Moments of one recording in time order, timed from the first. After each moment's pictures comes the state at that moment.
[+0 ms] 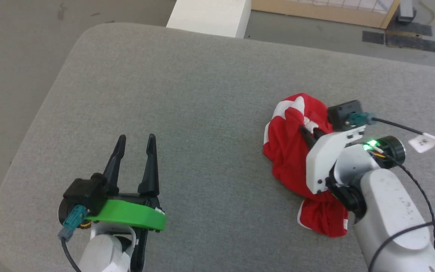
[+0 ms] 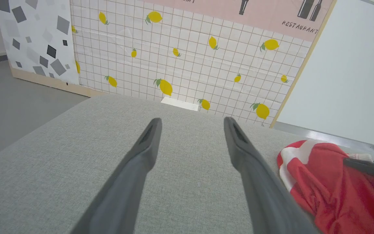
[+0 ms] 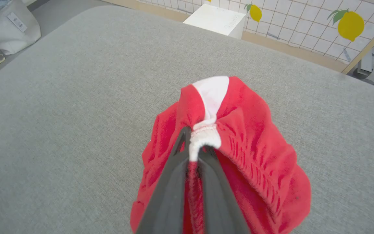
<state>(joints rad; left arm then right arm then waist) -0.13 0.07 -0.13 0.05 -0.32 -0.06 -0.26 -0.45 -0.05 0.15 0.33 0.14 0.13 0.42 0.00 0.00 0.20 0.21</state>
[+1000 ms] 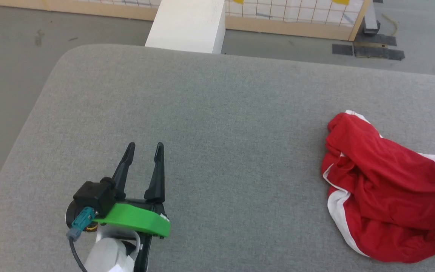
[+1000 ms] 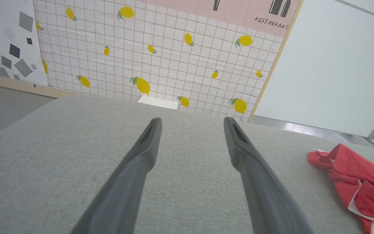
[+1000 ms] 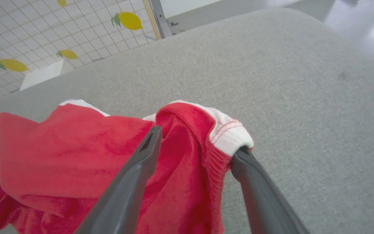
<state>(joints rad) -0.13 0.06 -0.13 0.11 -0.30 -0.10 -0.26 -0.20 -0.05 -0.64 0.15 0.12 0.13 0.42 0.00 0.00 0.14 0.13</state>
